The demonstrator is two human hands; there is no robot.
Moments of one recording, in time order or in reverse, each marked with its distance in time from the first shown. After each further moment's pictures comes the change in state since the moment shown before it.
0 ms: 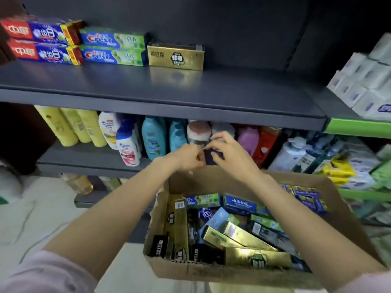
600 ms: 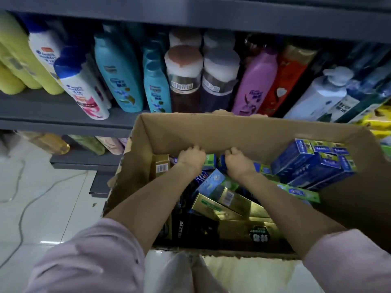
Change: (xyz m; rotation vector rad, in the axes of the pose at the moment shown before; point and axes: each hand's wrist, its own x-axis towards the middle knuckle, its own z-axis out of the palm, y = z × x) left_hand 0.087 -0.046 0.195 0.405 -0.189 -0.195; right_hand -0.058 0.129 0.169 -0.247 -0.590 0.446
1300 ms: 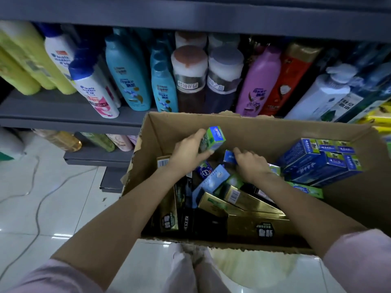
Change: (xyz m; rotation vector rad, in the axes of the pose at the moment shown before) left_hand -0.047 -0.020 -0.019 -0.566 0.427 0.113; right_hand -0.027 0.012 -0.011 -0.104 0.045 -0.031
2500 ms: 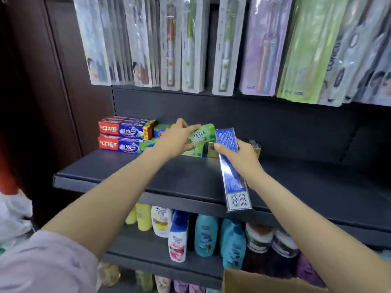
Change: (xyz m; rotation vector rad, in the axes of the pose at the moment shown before) left_hand 0.056 -0.013 -0.452 0.541 0.490 0.173; right_hand 0.013 -0.224 -0.383 1.140 0.700 -0.363
